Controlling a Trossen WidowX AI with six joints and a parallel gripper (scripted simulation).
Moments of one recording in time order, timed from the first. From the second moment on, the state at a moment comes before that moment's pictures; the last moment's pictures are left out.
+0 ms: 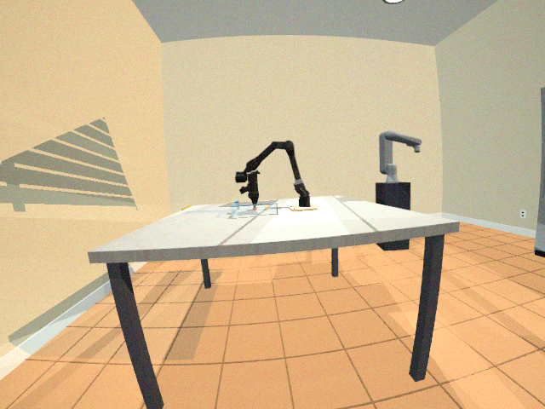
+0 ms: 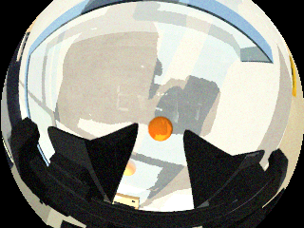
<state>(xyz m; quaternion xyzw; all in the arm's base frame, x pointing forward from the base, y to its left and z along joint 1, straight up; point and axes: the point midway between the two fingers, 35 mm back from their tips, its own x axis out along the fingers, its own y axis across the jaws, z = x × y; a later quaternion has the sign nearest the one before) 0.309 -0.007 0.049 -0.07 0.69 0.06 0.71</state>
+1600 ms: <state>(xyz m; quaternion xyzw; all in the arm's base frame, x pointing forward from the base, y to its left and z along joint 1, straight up) 0.306 -0.007 0.157 -0.06 0.70 0.06 0.71</state>
